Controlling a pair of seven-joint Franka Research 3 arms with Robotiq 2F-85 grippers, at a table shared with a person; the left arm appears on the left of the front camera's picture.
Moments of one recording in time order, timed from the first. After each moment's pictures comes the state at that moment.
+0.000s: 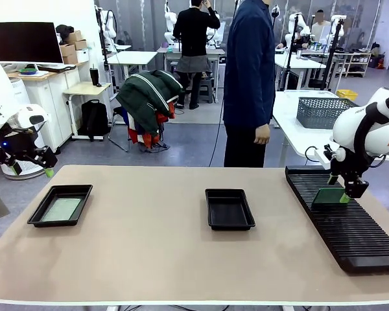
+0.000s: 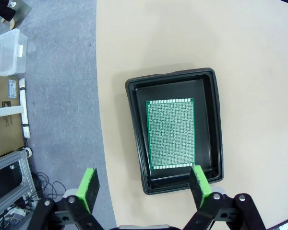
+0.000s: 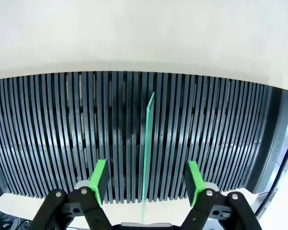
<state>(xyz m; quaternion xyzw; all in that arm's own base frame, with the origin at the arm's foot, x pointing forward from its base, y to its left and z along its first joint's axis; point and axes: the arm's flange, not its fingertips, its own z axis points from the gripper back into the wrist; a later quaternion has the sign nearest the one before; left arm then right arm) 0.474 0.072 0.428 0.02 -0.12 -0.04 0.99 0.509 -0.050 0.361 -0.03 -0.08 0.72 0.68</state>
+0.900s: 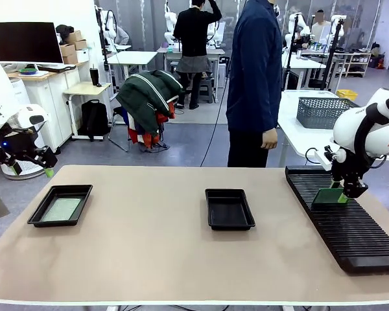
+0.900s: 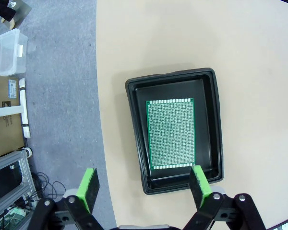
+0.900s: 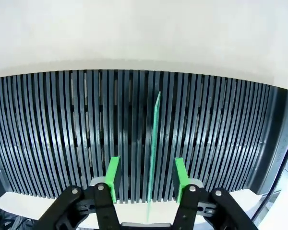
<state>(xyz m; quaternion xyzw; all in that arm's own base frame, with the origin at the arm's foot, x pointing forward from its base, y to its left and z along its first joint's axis) 0.474 0.072 0.428 0.02 -0.12 -0.04 0.99 0.507 -0.051 0.359 -0.03 -0.07 0.73 0.68</state>
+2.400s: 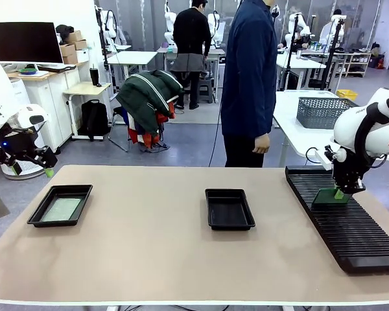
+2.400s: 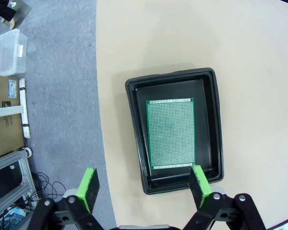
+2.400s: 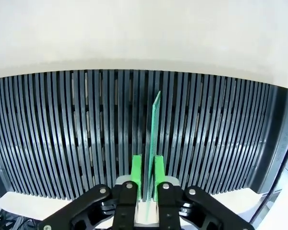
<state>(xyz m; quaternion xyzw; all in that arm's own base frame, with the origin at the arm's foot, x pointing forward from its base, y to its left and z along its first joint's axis) 0.474 0.072 0.428 0.02 -0.12 -0.04 0.99 0.507 -0.051 0.360 -0.02 -0.07 0.72 0.69</state>
